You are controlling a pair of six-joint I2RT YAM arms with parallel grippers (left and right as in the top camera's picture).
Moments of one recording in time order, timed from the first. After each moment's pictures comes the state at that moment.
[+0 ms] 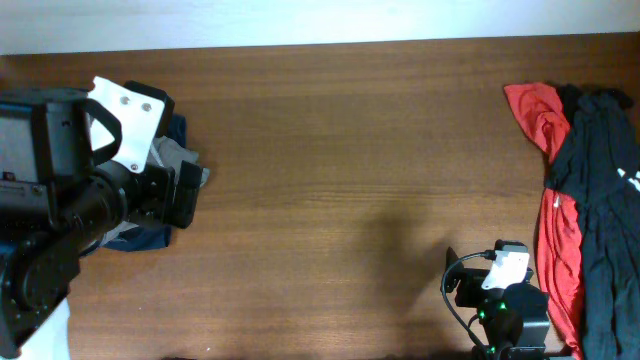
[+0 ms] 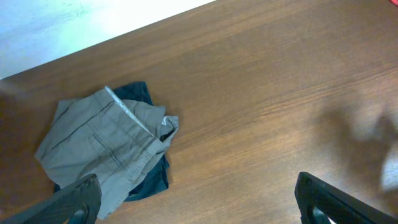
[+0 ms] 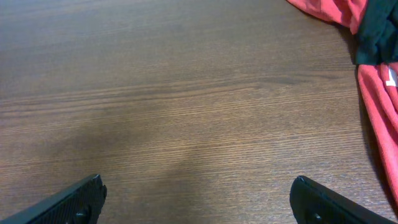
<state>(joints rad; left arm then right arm) -0.16 1.41 2.28 -1.69 0.03 0.19 -0.02 0.02 0.16 -0.66 0.01 0.13</state>
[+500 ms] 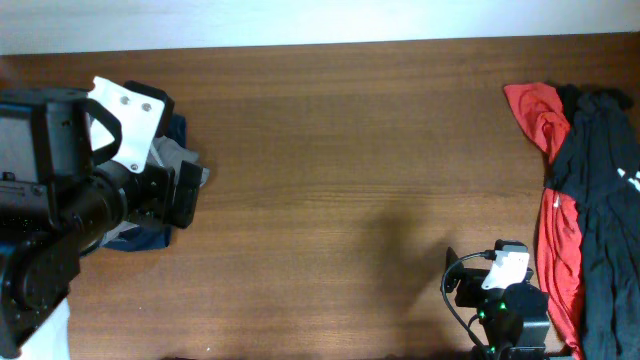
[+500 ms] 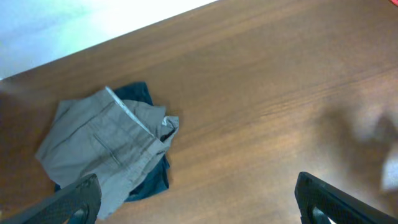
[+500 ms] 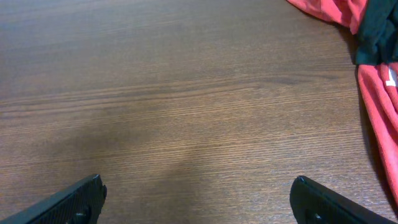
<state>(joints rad) -0.16 1.41 2.28 -1.68 0.02 0.19 -0.02 0.02 0.16 -0.66 0.01 0.13</state>
